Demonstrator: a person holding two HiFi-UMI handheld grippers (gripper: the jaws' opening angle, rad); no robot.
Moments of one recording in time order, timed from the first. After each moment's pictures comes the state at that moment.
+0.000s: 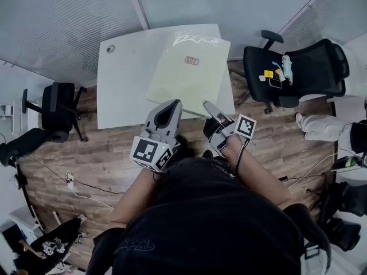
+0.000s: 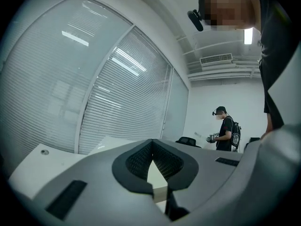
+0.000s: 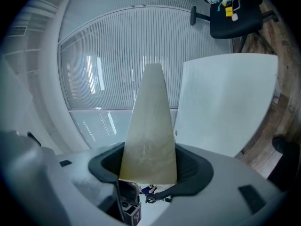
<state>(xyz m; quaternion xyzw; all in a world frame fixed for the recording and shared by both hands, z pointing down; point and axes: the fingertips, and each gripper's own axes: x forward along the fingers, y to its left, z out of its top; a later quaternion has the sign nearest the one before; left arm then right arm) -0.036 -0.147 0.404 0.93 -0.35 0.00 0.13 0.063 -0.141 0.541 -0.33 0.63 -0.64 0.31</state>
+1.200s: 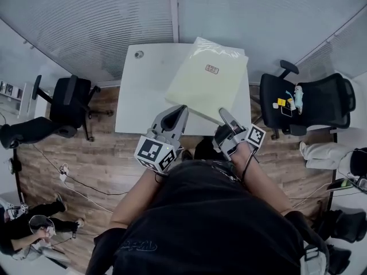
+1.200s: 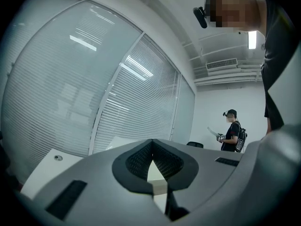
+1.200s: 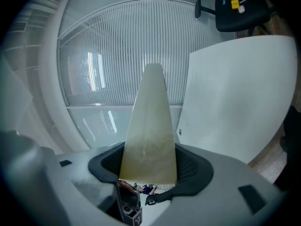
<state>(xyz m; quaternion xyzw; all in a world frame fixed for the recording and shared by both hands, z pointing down) -0.136 -0.189 0.392 0.92 -0.37 -0.03 0.13 0.007 -0.196 0.531 -0.32 0.63 -0.63 0.31</state>
